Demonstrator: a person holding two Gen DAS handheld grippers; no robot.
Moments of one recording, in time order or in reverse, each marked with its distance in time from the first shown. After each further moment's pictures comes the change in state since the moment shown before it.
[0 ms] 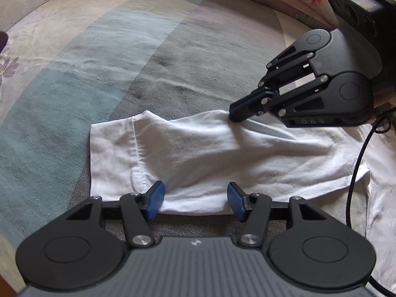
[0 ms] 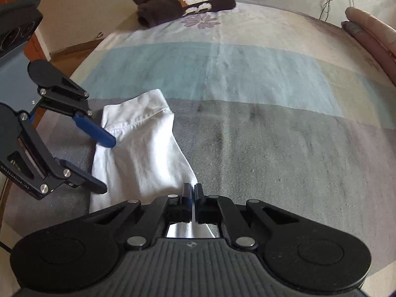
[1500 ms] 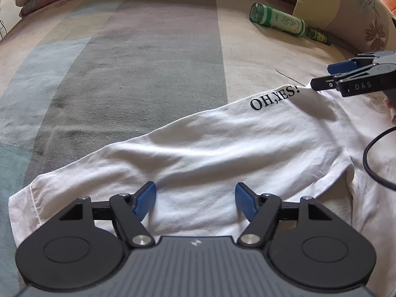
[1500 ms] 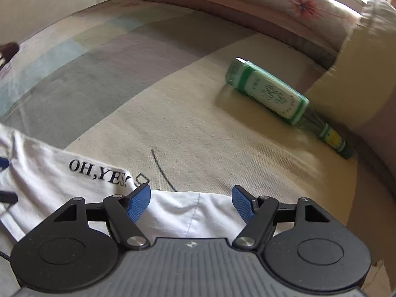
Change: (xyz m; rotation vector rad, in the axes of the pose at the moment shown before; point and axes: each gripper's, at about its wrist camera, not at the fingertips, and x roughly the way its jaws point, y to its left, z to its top) left arm 0.044 -0.114 0.036 0.254 0.058 -0.010; right arm -0.132 -0.050 -0.201 0.683 0.018 -0.573
